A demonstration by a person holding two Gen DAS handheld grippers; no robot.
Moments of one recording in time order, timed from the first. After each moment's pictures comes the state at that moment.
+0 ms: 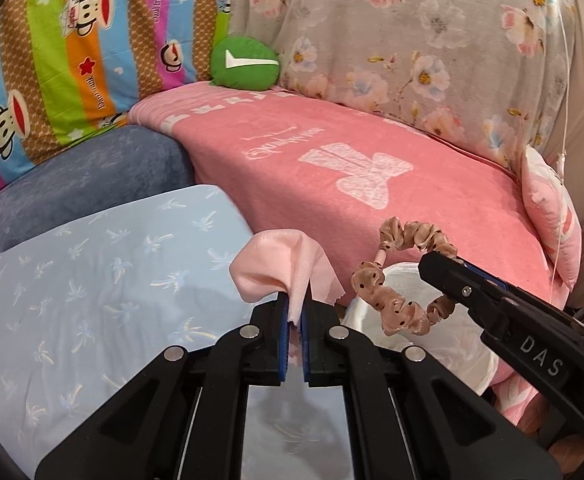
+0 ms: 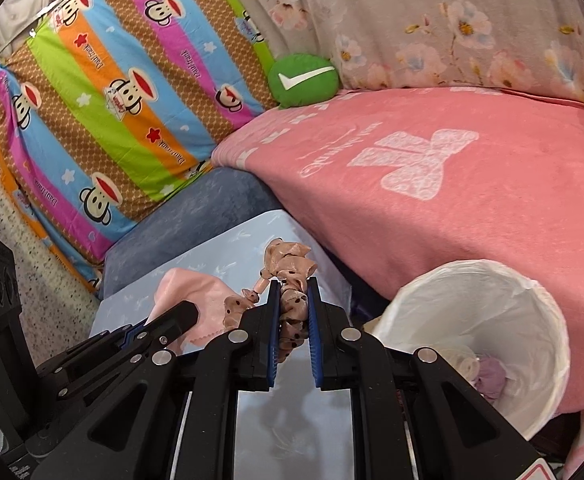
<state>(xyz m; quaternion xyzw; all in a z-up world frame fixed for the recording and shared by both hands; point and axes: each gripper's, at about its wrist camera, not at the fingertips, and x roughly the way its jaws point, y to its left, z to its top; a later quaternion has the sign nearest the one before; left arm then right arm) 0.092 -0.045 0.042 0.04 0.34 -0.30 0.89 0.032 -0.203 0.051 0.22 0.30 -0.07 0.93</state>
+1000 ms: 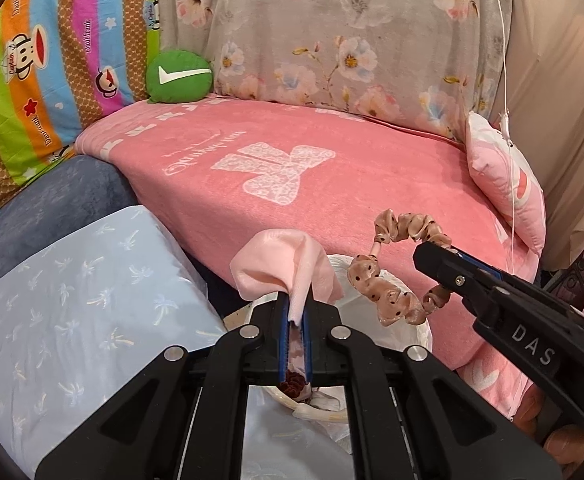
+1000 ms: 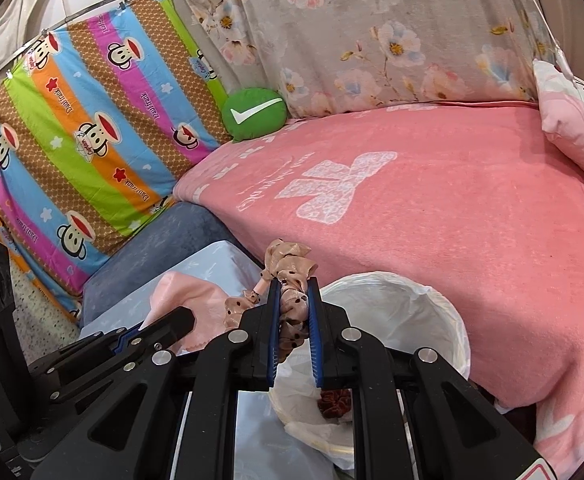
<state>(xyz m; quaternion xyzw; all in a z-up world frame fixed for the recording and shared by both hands) 0.031 -0.127 0.056 0.09 0.32 -0.37 0.87 -0.051 -0.287 0.060 0.23 0.26 -0.13 0.93</state>
